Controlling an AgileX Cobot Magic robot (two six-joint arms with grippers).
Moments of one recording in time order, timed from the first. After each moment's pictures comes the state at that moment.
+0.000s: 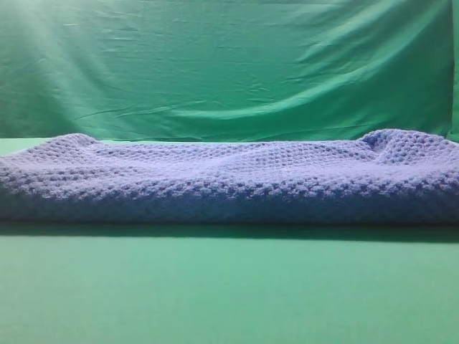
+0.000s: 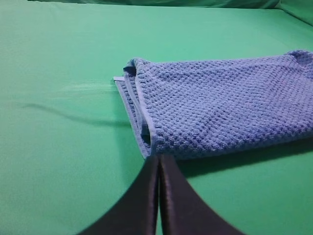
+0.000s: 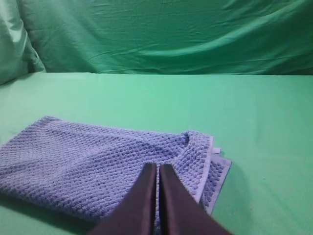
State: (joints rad) left arm -0.34 -0.01 -0.02 -0.28 0.41 0.11; right arm 0.41 -0.01 -0.06 0.07 0.35 0.00
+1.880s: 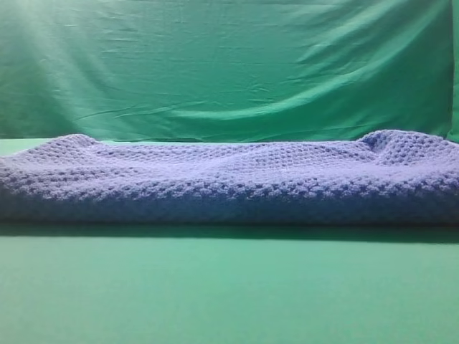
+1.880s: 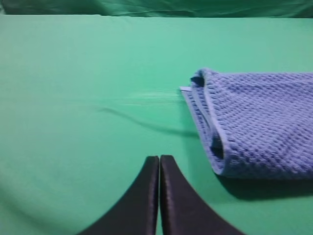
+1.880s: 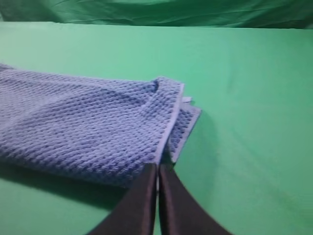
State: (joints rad) left arm -0.16 -0.01 0.01 -0.19 0.35 0.11; right arm 0.26 -0.01 0.03 0.02 0.38 -0.01
